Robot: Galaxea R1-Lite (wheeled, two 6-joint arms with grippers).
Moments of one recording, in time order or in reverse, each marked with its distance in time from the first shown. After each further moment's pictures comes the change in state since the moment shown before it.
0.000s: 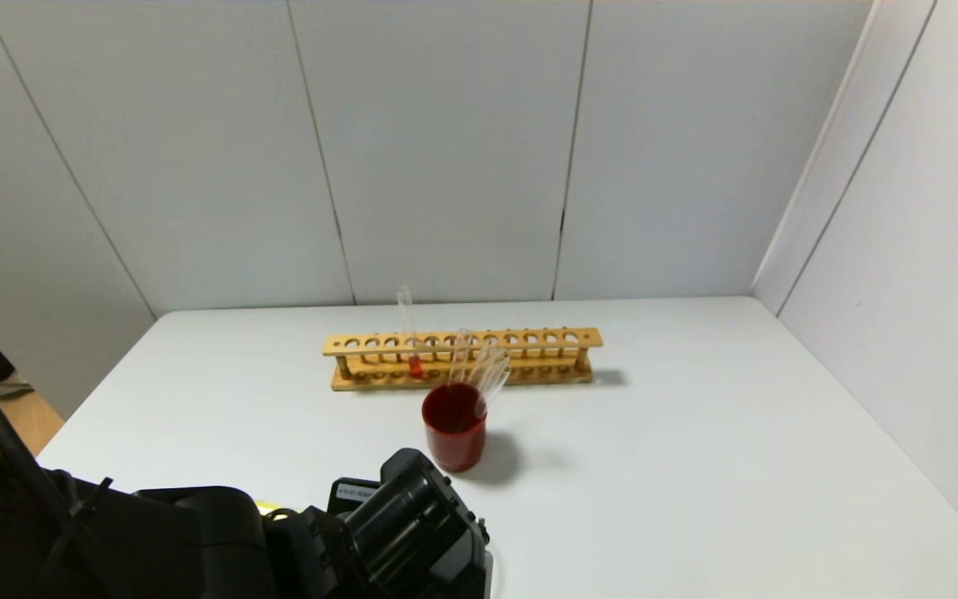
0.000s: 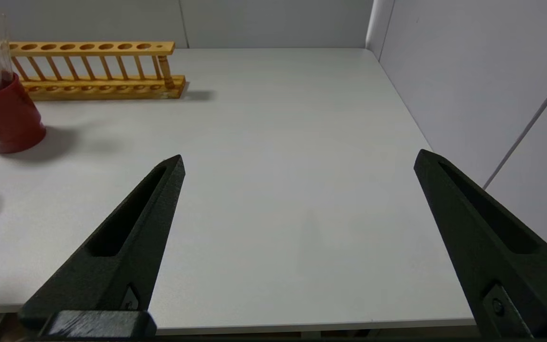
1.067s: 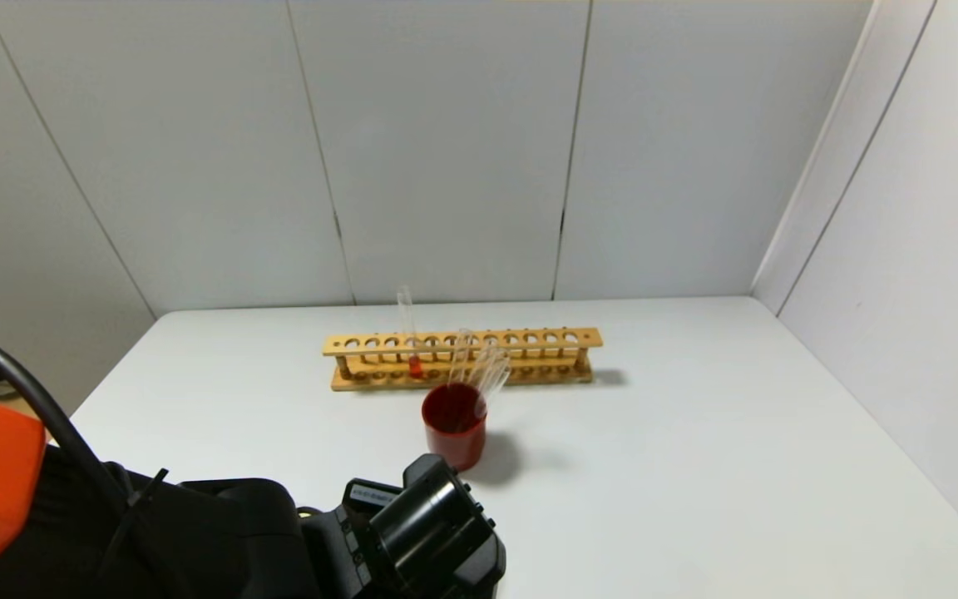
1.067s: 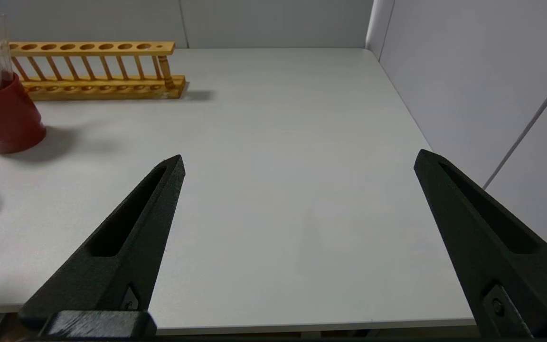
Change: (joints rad) left arm -0.014 0.049 -0.056 0.073 0.031 0.039; right arm 0.000 0.000 0.000 0.000 0.000 0.000
